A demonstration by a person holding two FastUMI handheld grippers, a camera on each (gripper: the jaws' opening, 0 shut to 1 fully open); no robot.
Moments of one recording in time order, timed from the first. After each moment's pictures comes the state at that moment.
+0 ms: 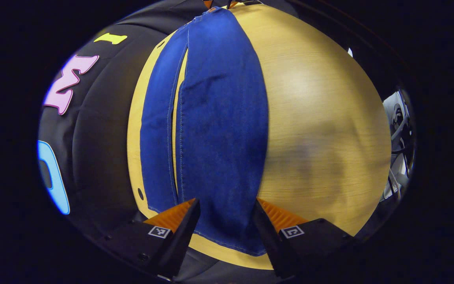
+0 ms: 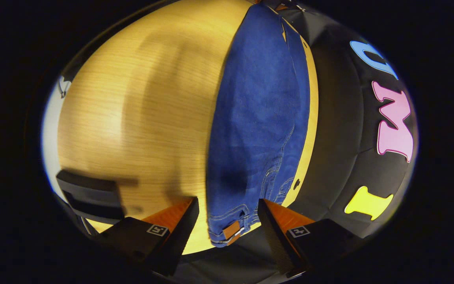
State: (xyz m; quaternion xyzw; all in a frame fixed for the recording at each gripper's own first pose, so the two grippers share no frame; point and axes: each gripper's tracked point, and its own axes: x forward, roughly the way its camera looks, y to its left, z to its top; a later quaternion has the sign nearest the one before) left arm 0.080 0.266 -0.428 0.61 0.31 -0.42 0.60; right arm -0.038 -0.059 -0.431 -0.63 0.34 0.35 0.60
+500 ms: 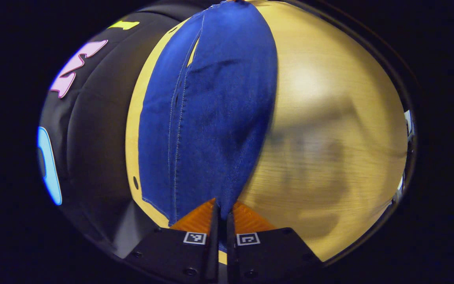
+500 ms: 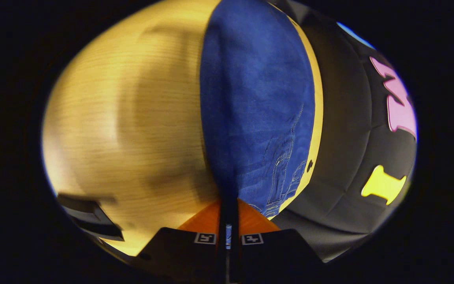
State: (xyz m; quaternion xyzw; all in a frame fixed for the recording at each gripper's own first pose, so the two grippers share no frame) left arm 0.077 0.270 -0.435 0.59 0.36 -0.37 0.62; right arm -0.040 -0.067 -0.454 -0.56 0.45 0.29 0.63
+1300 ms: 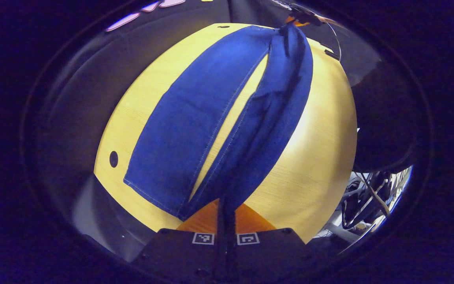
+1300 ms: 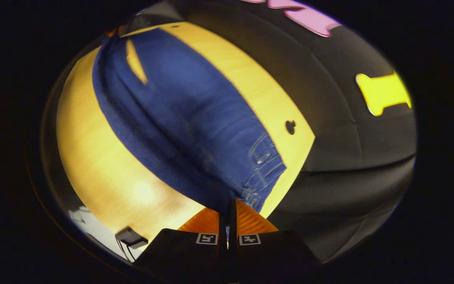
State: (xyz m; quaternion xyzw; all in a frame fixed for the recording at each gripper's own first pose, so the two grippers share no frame) left arm 0.144 0.255 -0.337 0.35 0.53 -0.42 0.65; right arm 0.090 -0.089 -0.339 -0.26 0.54 0.16 0.79
